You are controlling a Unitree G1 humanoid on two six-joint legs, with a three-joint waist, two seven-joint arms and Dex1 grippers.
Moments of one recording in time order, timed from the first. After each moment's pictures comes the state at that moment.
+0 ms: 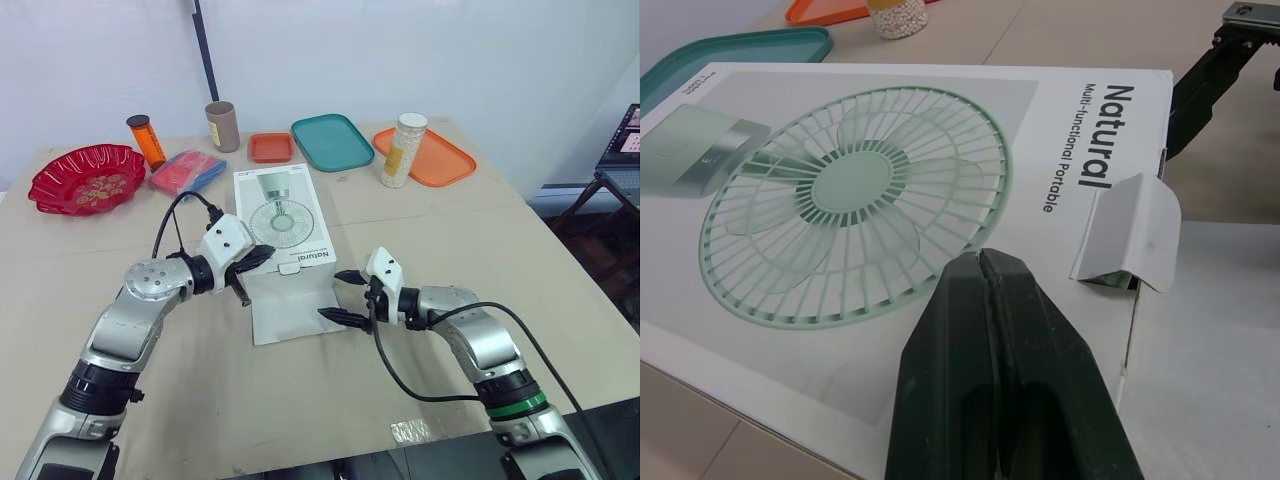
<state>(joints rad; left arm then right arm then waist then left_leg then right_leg) -0.42 0.57 -0.11 -0.19 -0.20 0.42 -0.75 -0.42 -0.46 0.21 -0.02 0.25 0.44 0.92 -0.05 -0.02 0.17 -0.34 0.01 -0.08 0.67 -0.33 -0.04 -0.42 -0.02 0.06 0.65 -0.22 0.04</state>
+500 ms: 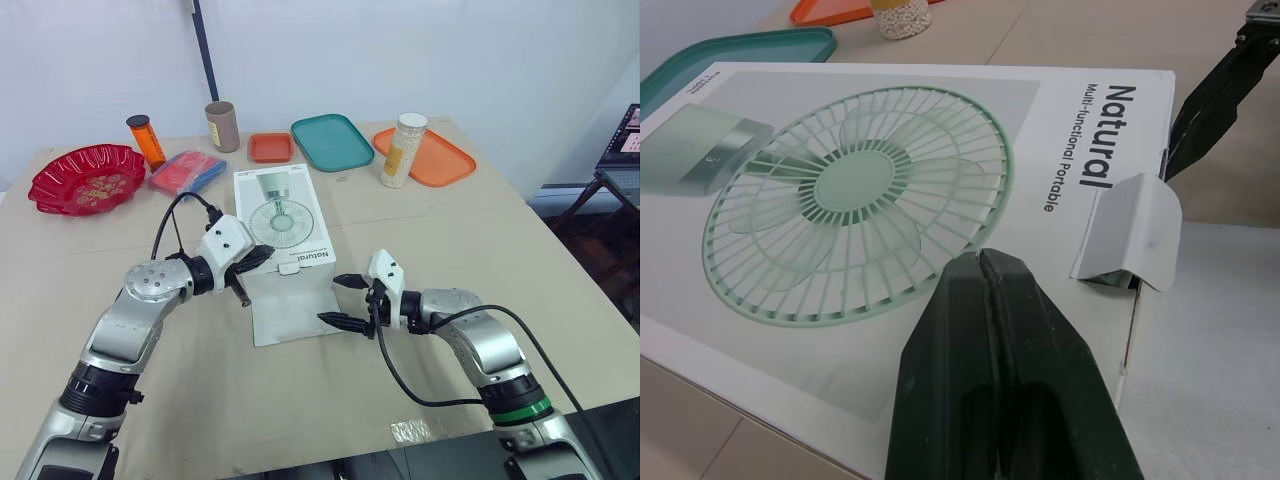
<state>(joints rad) -0.41 0.56 -0.11 -0.19 -0.20 0.42 -0.74 -0.40 -0.46 0.20 -0.07 0.29 0.48 0.94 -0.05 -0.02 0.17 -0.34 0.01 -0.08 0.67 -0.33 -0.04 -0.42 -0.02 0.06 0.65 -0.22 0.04</state>
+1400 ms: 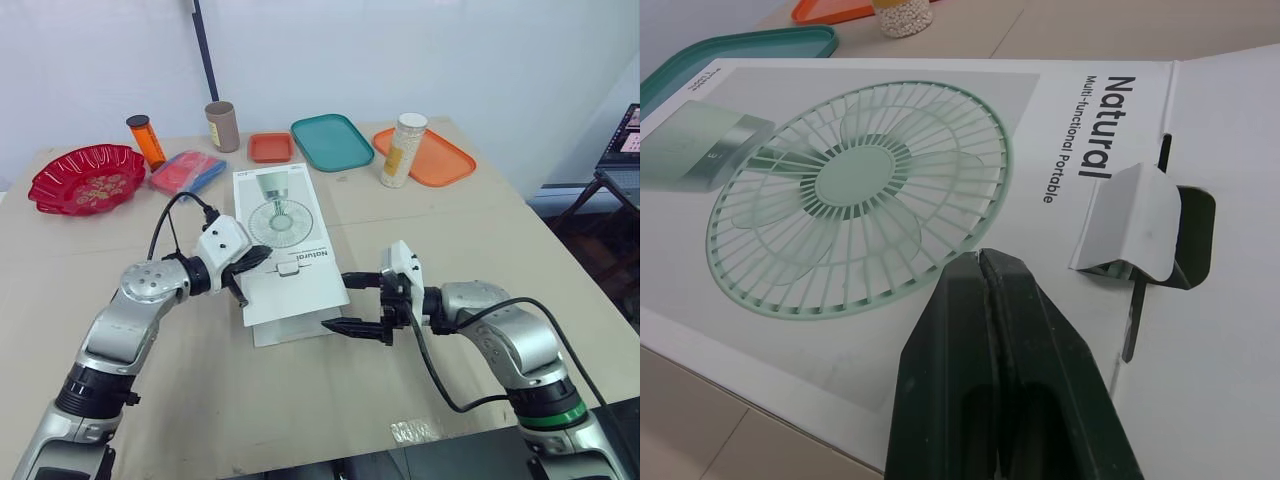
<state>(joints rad) -0.41 0.58 -0.09 -0.20 -0.20 0.42 -0.76 -0.39 -0.57 0.14 -0.26 0.50 0.61 1.04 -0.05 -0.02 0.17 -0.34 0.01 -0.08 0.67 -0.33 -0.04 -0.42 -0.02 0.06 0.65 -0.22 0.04</state>
